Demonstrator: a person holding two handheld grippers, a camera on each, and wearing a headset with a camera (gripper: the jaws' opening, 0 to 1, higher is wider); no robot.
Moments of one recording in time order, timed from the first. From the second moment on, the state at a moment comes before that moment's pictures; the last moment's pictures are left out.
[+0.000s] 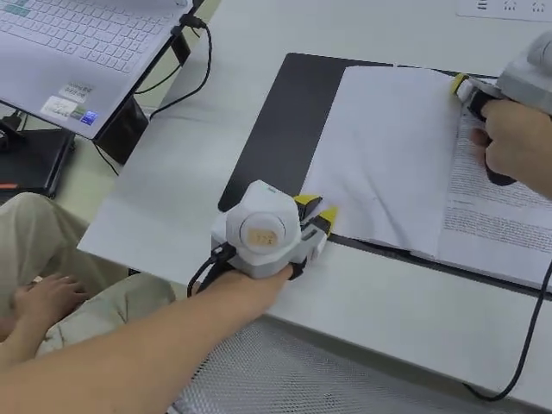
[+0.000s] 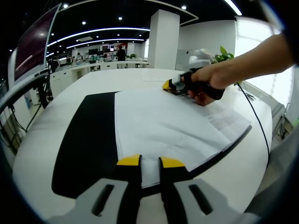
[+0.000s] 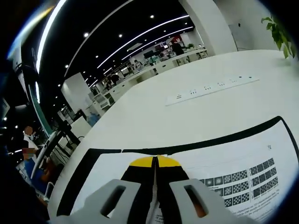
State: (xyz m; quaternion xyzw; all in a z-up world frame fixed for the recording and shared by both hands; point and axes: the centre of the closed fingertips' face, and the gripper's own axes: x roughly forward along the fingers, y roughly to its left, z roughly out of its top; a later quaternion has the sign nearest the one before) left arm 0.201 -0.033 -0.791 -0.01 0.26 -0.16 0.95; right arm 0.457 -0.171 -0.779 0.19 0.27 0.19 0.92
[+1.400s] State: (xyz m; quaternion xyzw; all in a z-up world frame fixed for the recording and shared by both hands) left arm 0.200 -0.033 -0.790 -0.01 0.26 -0.16 0.95; right arm 0.311 -0.161 -0.761 0.27 0.25 0.23 0.90
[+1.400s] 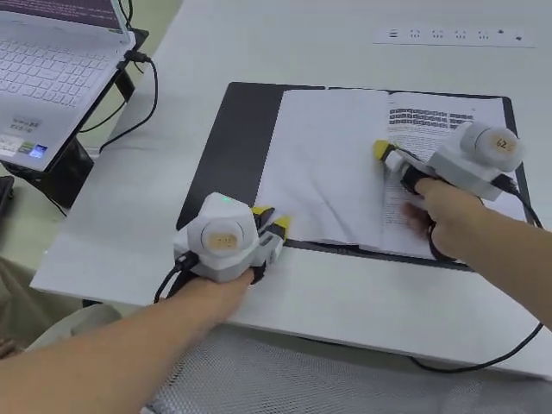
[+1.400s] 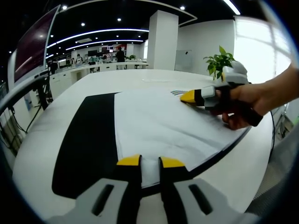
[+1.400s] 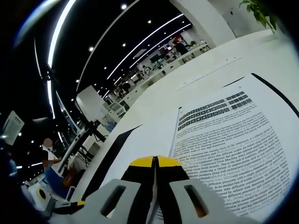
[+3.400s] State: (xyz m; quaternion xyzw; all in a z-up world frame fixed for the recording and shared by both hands) left arm 0.196 -0.032 -0.787 0.00 0.25 -0.16 0.95; right arm 0.177 -0.164 -0.781 0.31 0.31 0.24 0.86
